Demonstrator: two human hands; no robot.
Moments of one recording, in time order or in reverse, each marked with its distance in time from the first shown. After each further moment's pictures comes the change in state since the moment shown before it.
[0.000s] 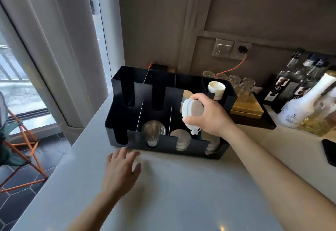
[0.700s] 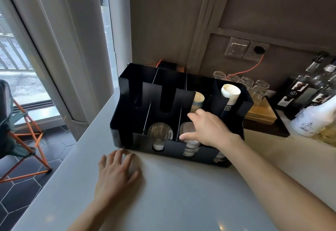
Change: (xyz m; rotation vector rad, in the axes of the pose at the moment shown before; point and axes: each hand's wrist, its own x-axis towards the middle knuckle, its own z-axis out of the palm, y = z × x) left_hand 0.000 -0.035 0.015 0.184 -0.044 -0.076; right_hand 0.031 0.009 0.044 -0.685 -0.257 -0.157
